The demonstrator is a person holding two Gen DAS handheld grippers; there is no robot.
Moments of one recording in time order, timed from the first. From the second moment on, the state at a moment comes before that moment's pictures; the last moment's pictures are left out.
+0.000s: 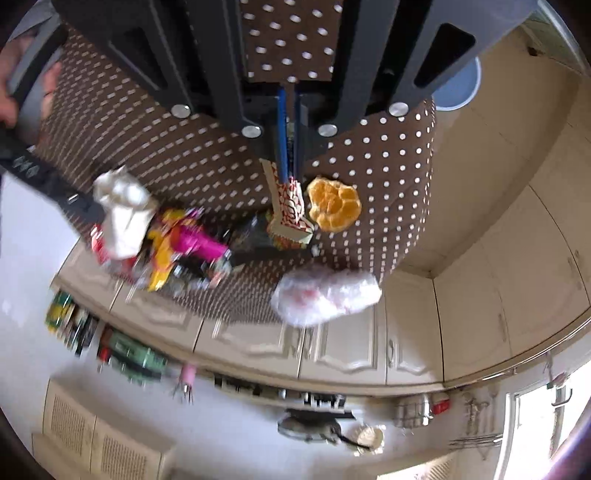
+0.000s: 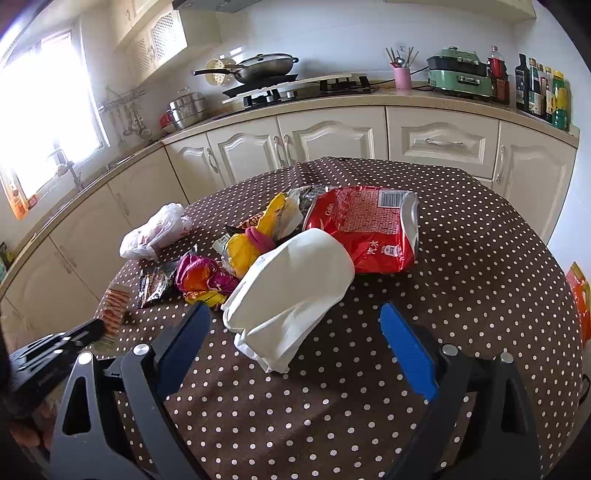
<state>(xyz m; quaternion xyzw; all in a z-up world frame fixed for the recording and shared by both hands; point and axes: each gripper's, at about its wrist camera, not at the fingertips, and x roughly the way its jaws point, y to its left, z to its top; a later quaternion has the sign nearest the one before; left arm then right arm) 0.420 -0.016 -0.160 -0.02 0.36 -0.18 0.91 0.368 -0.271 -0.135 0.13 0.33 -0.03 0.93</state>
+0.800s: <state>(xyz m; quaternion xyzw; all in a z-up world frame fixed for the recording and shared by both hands) 0.389 0.000 -0.123 -0.07 0.30 -0.18 0.93 0.399 -0.284 -0.144 0.20 0.35 -0.04 0.91</state>
